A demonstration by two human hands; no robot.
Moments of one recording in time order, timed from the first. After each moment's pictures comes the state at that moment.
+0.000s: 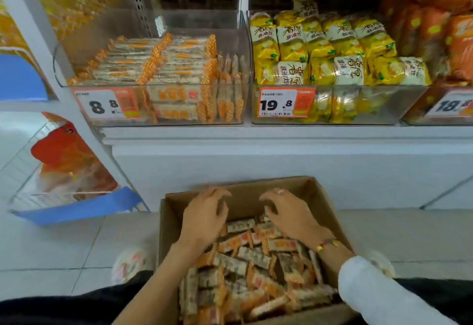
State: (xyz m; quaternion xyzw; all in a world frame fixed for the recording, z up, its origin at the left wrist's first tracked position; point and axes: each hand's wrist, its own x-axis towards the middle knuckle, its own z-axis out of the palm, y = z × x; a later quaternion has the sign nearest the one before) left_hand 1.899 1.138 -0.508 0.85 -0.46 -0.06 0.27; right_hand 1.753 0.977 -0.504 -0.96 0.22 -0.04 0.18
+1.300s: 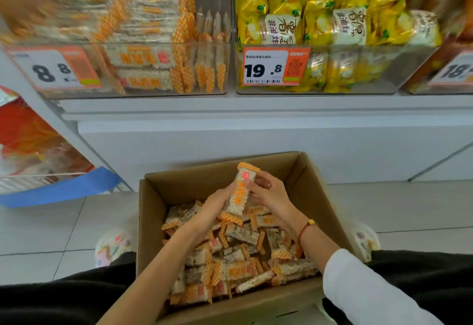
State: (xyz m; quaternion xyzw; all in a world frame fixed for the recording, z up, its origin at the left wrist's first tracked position) left_hand 1.863 1.102 -0.534 0.67 -0.17 -0.53 0.49; right_hand 1.771 0.985 -0.560 -0.58 0.40 -0.18 0.69
